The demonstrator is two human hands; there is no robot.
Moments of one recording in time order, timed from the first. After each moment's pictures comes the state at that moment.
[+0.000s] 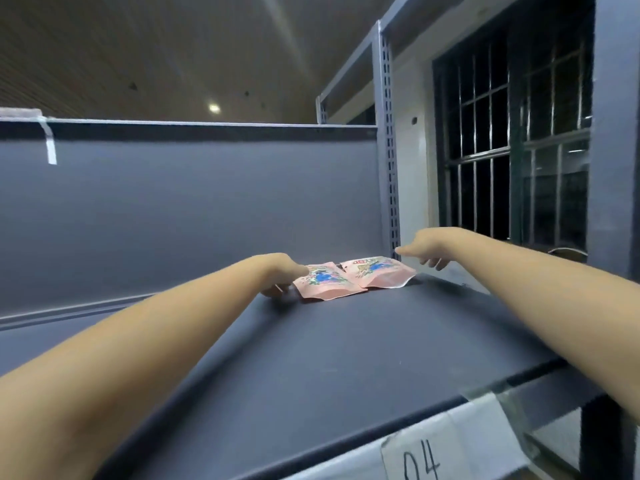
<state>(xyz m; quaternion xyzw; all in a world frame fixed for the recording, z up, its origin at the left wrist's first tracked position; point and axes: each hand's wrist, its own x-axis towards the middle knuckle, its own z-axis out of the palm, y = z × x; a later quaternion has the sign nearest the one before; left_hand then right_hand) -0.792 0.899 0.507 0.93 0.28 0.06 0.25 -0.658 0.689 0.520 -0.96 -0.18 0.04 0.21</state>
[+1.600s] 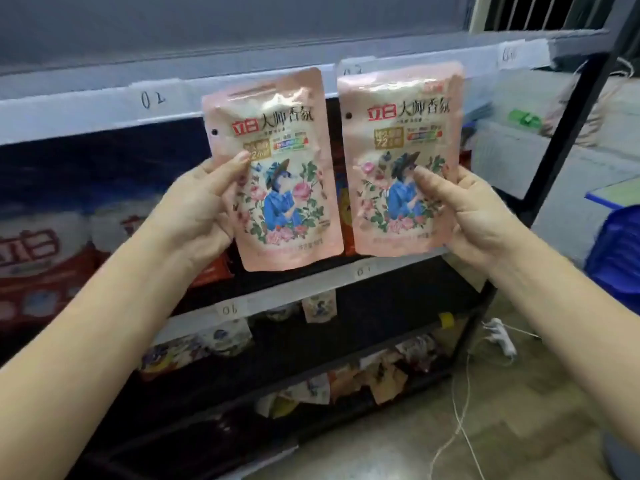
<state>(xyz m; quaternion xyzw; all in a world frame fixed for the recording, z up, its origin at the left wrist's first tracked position) -1.356 0.899 0.333 0.57 0.15 0.25 0.77 -1.225 0.679 0.303 -0.52 -0.24 0.18 0.80</state>
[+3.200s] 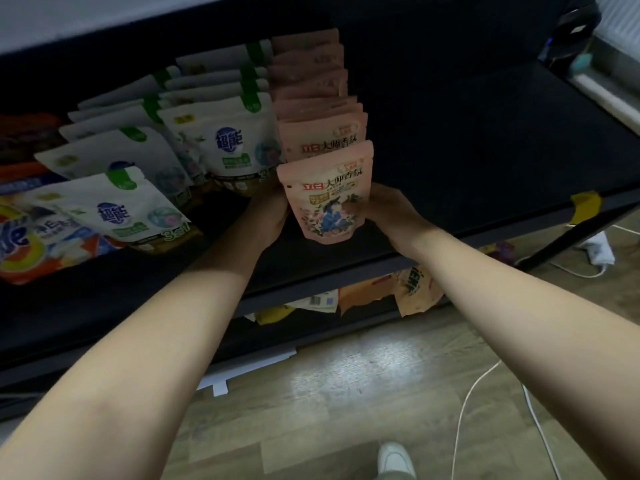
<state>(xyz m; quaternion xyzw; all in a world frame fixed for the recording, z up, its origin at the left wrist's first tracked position) -1.130 1.015 -0.210 0.65 0.40 0.06 0.64 -1.067 0.851 -0.212 -0.68 -0.19 0.36 0.60</state>
